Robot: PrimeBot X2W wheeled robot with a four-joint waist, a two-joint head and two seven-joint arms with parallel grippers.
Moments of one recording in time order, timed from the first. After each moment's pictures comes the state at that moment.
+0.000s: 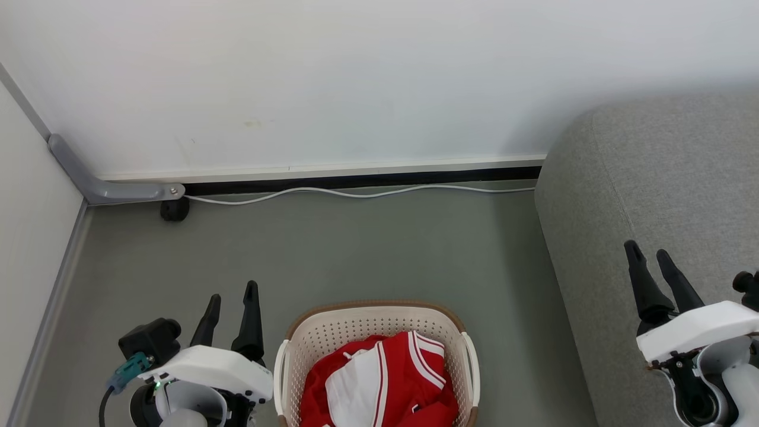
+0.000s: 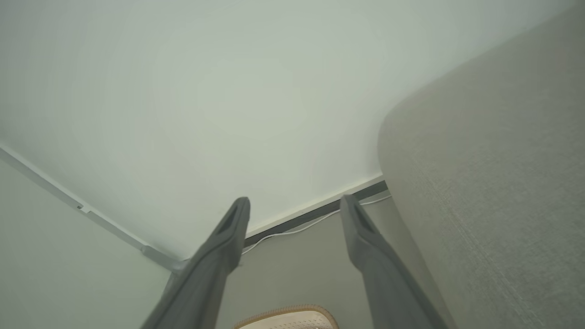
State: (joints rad) left arm -0.14 0.02 -0.13 0.39 -0.64 0.04 -0.14; right arm -0.24 -0.27 0.19 0.40 0.89 0.13 -0.13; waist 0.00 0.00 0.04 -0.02
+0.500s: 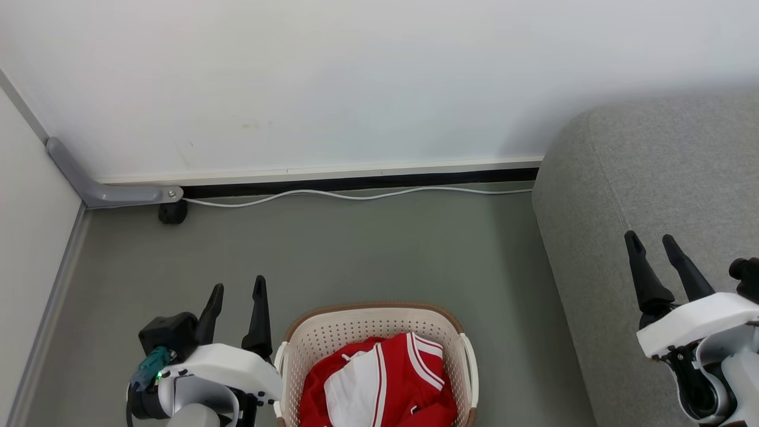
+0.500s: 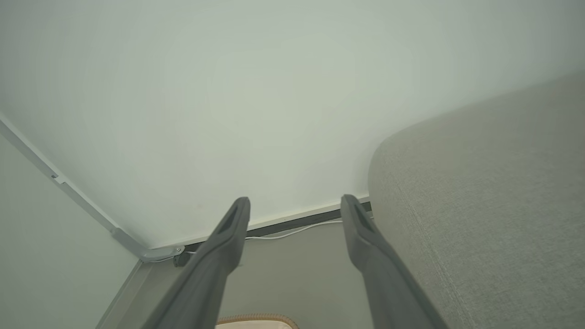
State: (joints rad) left arm -0.16 0.03 -0.16 0.39 -0.46 0.07 -0.18; right arm -0.28 -0.31 0.23 0.43 0.75 0.13 -0.17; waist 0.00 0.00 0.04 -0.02
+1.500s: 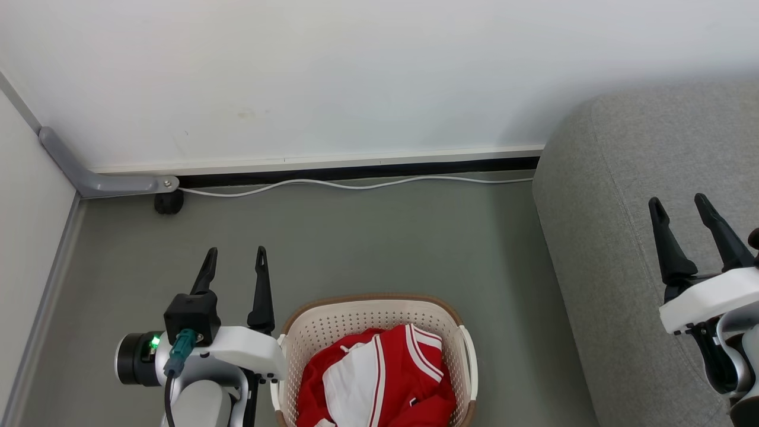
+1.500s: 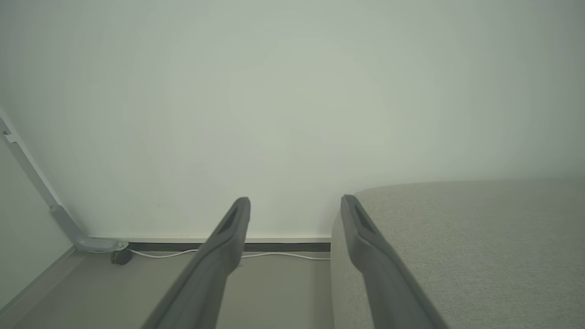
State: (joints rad) left arm -0.22 0.04 -0.19 0.38 -0.20 0.16 -0.25; right arm -0.37 -0.38 0.23 0.46 0.53 0.13 -0.25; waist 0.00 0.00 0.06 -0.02
